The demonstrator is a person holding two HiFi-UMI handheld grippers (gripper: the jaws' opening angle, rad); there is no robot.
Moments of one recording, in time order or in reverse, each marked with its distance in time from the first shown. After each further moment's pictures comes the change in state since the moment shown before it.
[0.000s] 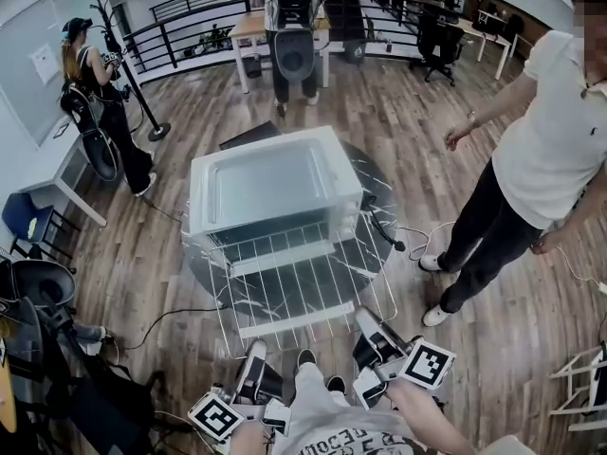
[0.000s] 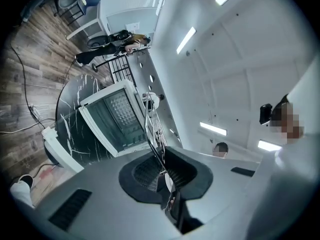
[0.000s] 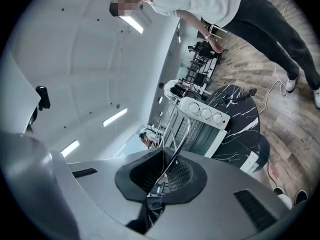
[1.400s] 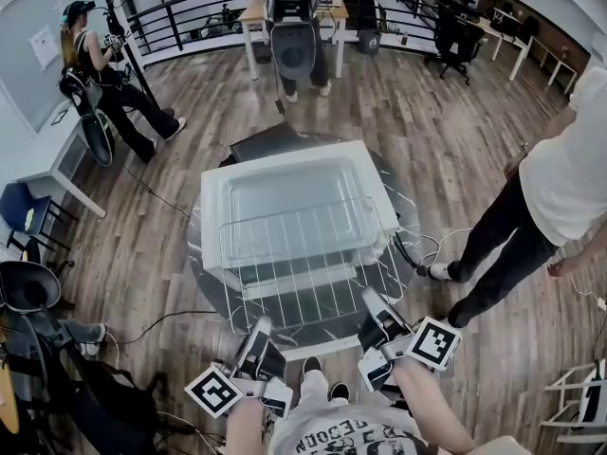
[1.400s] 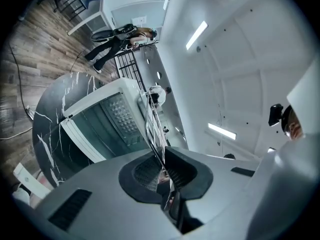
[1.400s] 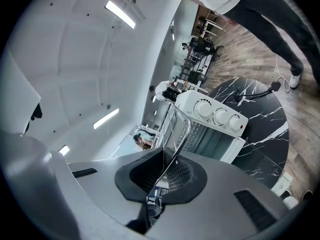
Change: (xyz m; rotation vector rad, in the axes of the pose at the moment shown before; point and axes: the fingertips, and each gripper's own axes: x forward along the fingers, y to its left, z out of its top) left arm 0.104 0.042 0.088 -0.069 0.039 0.071; right arm 0.129 -0.022 0.041 0.041 0.024 -0.105
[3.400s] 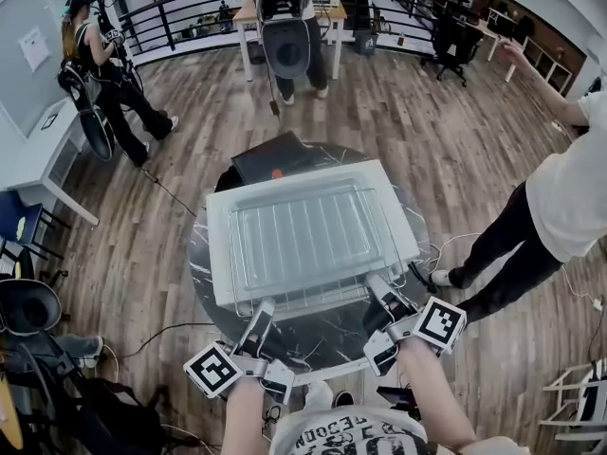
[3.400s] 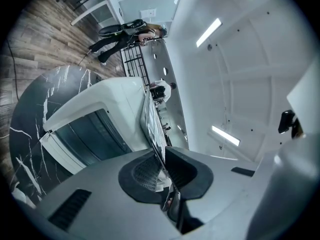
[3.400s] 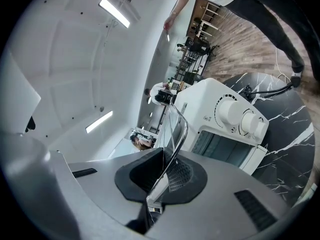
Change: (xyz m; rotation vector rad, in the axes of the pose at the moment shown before) left arm 0.073 0.028 0.063 -0.080 0.050 0.008; right arm 0.081 -0.008 0.027 0.064 -0.019 -0.079
